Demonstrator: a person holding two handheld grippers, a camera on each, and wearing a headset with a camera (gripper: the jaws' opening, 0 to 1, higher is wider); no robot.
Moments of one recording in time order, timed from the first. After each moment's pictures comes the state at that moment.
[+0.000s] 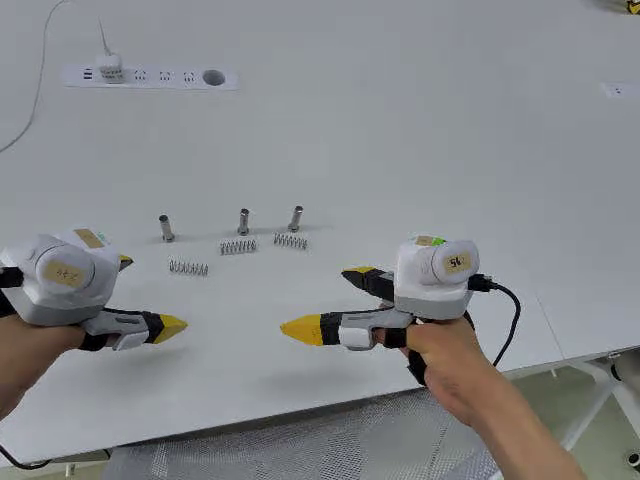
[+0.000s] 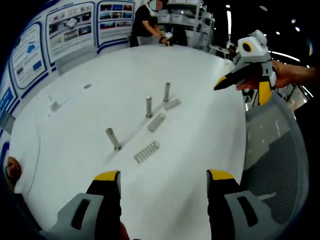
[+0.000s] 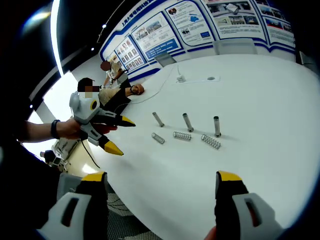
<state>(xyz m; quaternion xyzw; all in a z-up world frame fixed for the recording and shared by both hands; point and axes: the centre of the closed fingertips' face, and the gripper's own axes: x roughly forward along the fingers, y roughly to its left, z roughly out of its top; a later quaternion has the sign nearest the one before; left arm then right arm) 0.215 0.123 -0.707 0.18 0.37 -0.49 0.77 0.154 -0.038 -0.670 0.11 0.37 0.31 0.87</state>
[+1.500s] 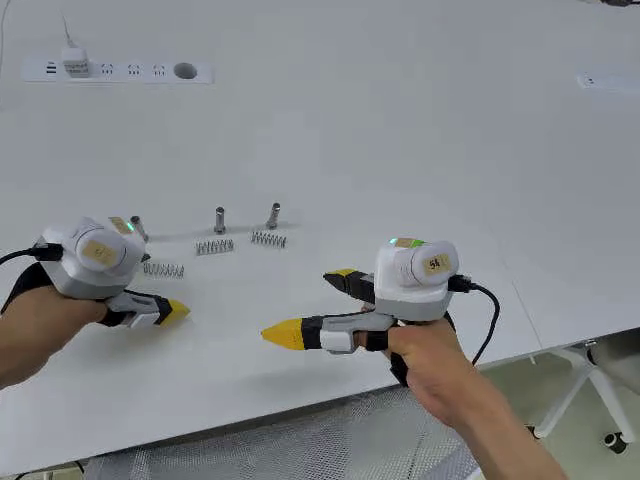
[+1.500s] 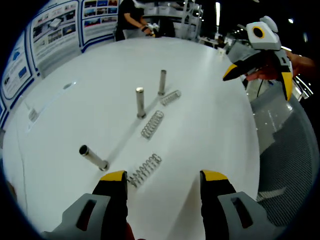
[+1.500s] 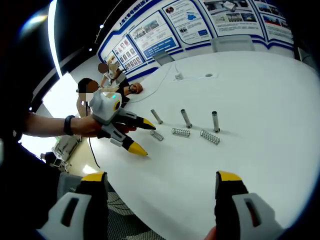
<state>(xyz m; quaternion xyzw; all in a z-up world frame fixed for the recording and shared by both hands) 0.235 0.082 -0.751 0.21 0.38 -0.54 0.73 0.149 -0.040 -0.677 0.12 0.38 0.30 0.86</state>
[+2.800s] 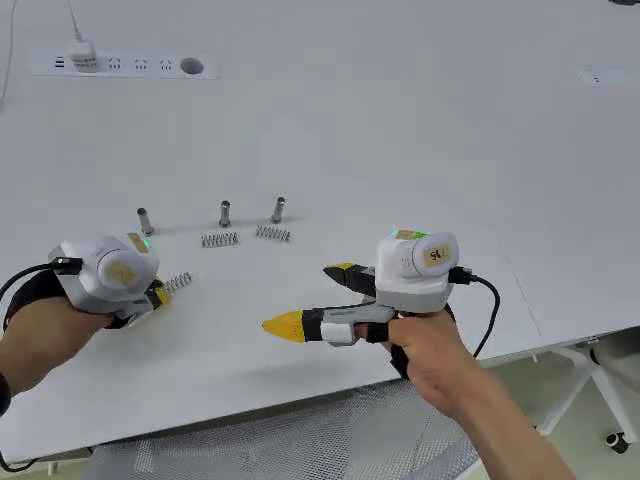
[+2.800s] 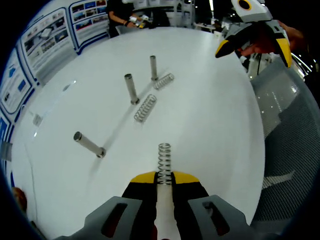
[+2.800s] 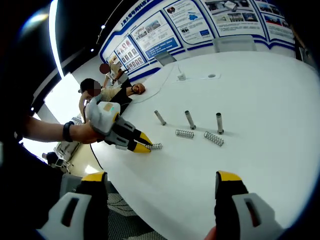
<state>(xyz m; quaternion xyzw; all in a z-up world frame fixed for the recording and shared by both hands) 0.217 0.103 -0.760 0.28 0.38 -0.52 0.72 0.149 -0.033 -0.671 0.13 0.38 0.31 0.86</state>
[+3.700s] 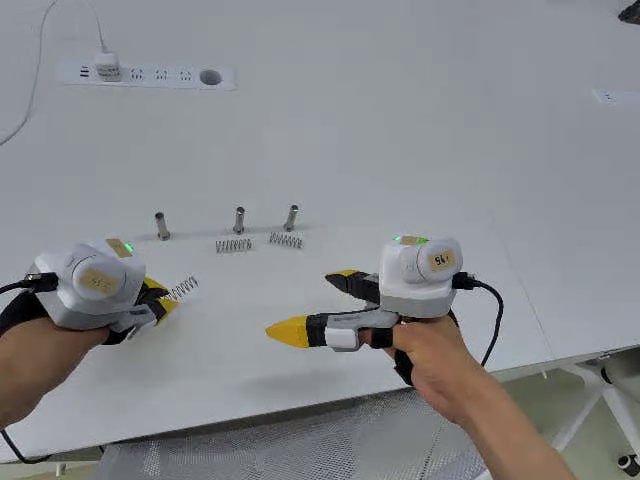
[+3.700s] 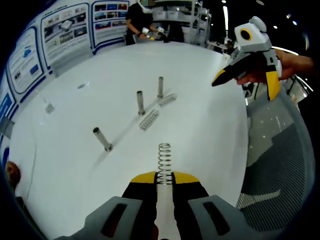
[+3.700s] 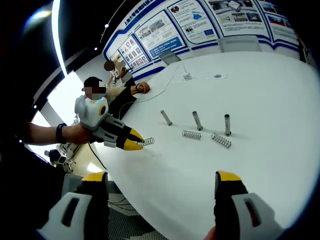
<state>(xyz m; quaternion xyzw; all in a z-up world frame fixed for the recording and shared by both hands) 0.201 0.114 -0.714 0.20 0.36 -0.50 0.76 0.148 -0.019 -0.669 0.12 0.38 0.33 0.86</state>
